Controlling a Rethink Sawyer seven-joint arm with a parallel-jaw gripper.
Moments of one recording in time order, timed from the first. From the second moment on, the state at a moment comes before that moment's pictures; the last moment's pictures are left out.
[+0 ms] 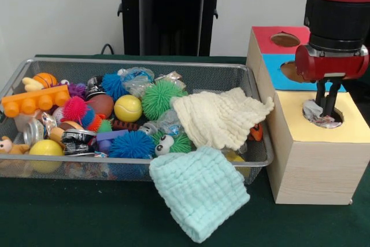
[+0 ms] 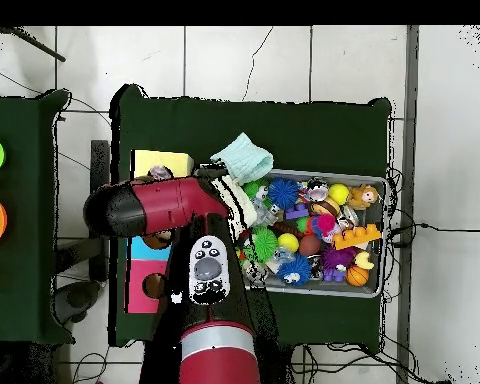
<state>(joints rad) 0.05 -0.55 0.05 1.45 -0.12 0.47 1.83</state>
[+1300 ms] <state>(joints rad) 0.05 -0.80 0.06 1.36 -0.05 1.14 1.83</state>
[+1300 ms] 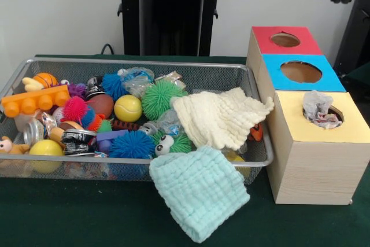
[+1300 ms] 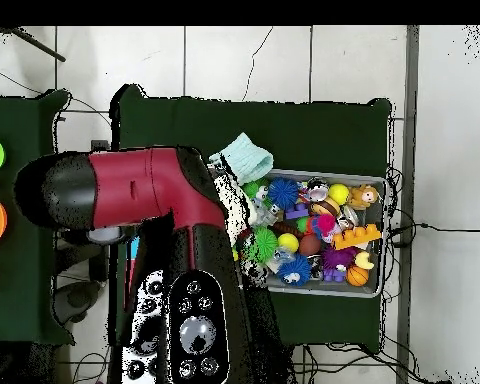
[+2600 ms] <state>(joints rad) 0.05 -0.74 0.06 1.34 -0.06 0.83 1.83</state>
